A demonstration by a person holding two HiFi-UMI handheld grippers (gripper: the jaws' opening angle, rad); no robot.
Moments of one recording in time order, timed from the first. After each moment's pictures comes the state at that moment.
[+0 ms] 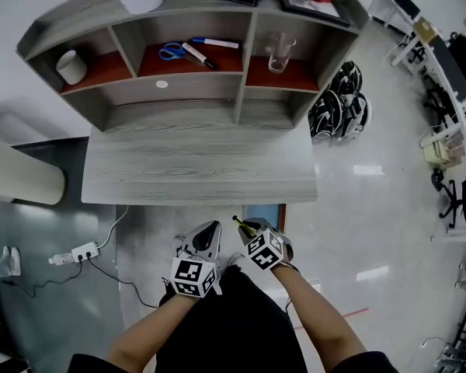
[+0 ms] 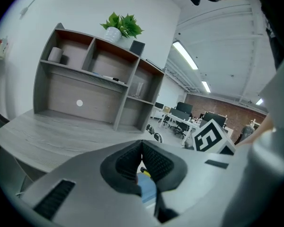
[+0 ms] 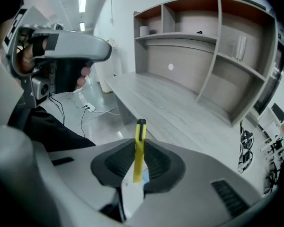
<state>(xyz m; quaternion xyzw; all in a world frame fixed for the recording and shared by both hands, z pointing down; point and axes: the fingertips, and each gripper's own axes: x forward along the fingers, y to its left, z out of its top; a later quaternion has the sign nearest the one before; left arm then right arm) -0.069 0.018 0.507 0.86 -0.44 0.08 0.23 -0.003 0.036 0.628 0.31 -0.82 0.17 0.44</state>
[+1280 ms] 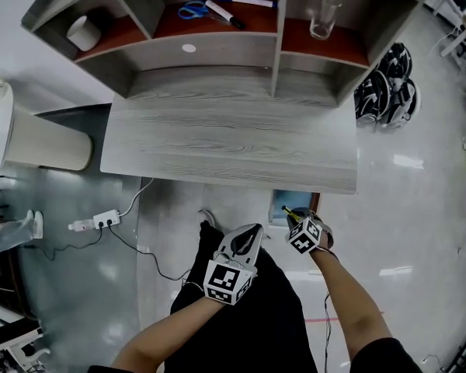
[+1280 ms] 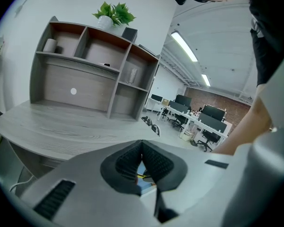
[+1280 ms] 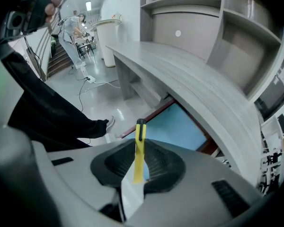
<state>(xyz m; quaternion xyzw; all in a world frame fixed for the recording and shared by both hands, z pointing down) -0.009 0.057 0.548 0.86 -0.43 0.12 0.24 0.094 0.055 0.787 0.25 -0.79 0.16 0.54</state>
